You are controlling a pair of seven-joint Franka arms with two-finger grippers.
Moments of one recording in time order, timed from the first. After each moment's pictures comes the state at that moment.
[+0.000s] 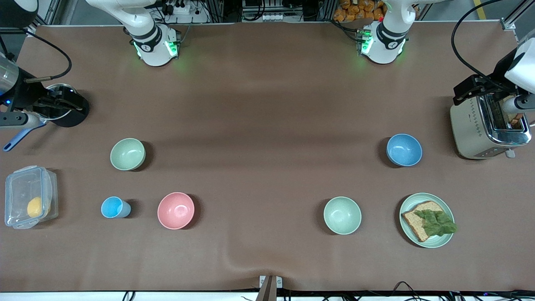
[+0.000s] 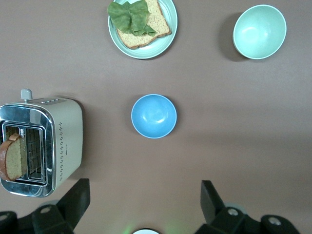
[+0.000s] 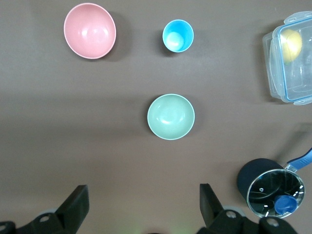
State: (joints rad) left arm 0.03 -0.01 -0.11 -1.54 0.04 1.48 -0.15; right arm 0.04 0.05 -0.01 -1.52 0.00 1.46 -0.01
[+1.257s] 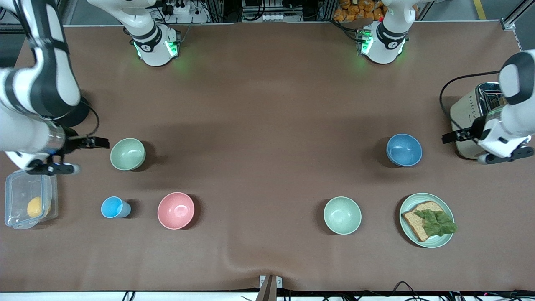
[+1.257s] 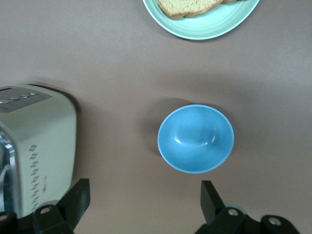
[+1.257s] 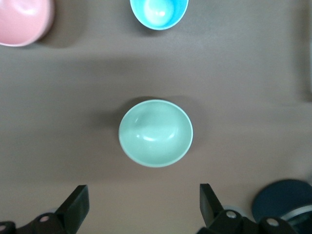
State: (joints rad) left arm 0.18 0.15 -0.09 -1.94 0.06 1.92 -0.12; right arm -0.03 0.26 -0.02 -1.79 -0.01 1.81 -0.06
